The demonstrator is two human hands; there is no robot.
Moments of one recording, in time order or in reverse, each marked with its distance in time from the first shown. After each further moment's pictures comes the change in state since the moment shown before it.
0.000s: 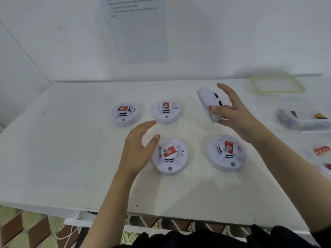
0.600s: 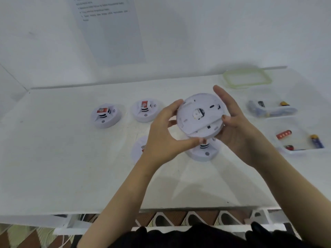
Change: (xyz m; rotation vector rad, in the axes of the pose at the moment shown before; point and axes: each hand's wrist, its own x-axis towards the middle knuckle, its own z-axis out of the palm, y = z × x) left_hand -0.013 0.095 0.064 -0.291 -0.222 0.216; right_hand -0.089 0.000 -0.018 0.391 -0.163 -0.172
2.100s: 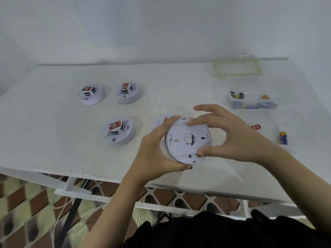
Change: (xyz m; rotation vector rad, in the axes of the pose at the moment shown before) left_hand -0.054 0.023 0.096 0.175 -0.045 -0.070; right_hand -0.051 -0.038 -0.101 -1.068 -0.347 -0.142
